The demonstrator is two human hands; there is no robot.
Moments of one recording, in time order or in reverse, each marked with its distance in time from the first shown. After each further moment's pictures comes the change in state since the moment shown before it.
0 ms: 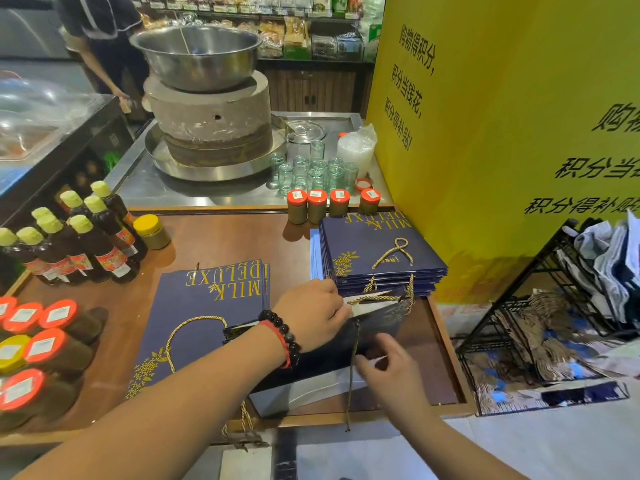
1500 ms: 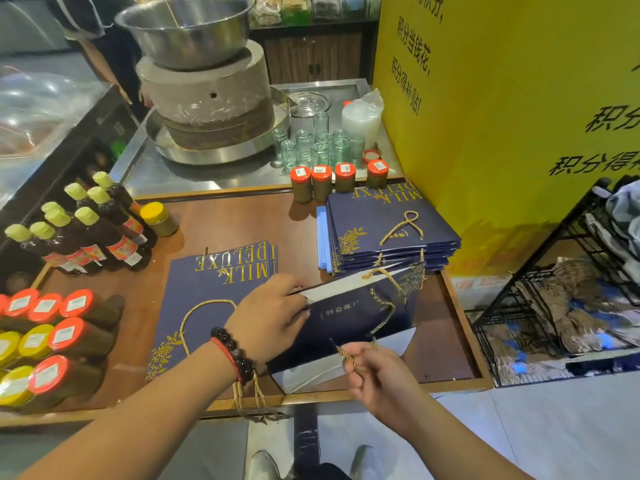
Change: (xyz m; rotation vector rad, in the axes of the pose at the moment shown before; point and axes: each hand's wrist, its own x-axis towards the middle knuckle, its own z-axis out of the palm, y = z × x) left_hand -0.053 -0.034 0.009 -0.022 0.189 0.096; right_hand -0.003 0.010 0.019 1.087 -0.369 0.553
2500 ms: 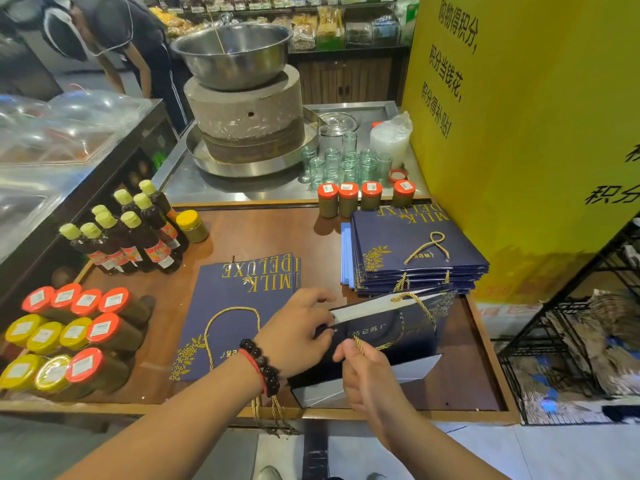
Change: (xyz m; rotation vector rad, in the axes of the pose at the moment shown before) left_hand -0.007 0.011 -0.007 -0.223 -0.056 -0.194; right_hand -0.010 0.000 0.065 -0.477 0.003 -0.172
